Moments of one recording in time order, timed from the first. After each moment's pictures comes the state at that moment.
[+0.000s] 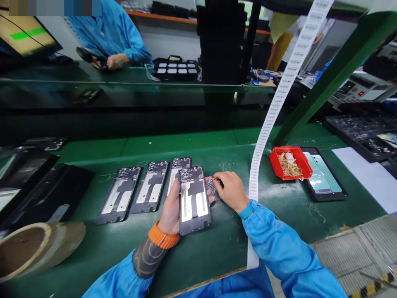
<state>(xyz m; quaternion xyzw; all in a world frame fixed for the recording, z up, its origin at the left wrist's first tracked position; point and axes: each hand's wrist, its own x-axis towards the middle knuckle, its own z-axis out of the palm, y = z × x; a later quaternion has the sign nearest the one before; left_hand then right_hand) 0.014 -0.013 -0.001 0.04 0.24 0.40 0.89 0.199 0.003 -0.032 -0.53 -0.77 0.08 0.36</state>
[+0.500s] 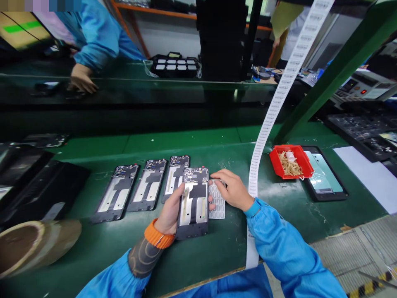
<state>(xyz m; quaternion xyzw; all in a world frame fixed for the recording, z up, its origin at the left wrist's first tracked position) 0.009 -0.017 -0.010 0.08 0.30 0.30 0.90 0.213 0.002 -0.016 -0.44 -0.78 0.22 0.38</state>
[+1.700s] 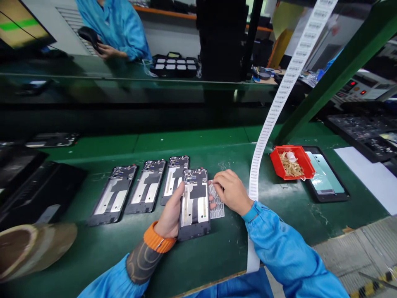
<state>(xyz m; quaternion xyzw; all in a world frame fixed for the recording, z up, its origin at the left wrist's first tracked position) 0.014 -0.017 -0.002 0.07 0.31 0.33 0.89 0.205 0.000 -0.022 -0.48 -0.80 0.16 0.34</state>
